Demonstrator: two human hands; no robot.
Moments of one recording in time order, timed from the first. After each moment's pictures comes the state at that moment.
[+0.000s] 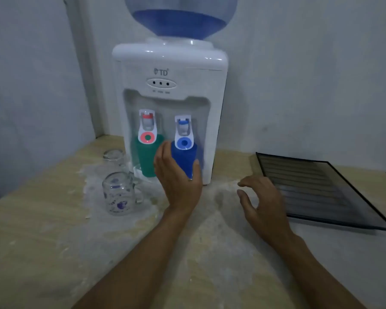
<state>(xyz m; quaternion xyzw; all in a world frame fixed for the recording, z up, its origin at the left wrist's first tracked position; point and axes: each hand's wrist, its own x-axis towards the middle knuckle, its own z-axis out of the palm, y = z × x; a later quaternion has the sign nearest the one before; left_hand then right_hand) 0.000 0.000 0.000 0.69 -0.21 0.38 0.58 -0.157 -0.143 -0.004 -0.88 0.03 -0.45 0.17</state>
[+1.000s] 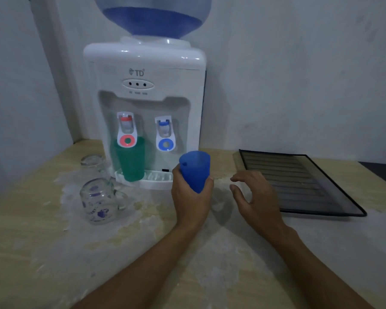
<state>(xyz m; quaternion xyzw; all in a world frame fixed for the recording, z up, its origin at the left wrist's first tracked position) -0.061 -0.025 -0.005 0.67 -0.20 0.10 0.71 -0.171 -0.156 0.008 -0.88 0.07 -0.43 0.16</state>
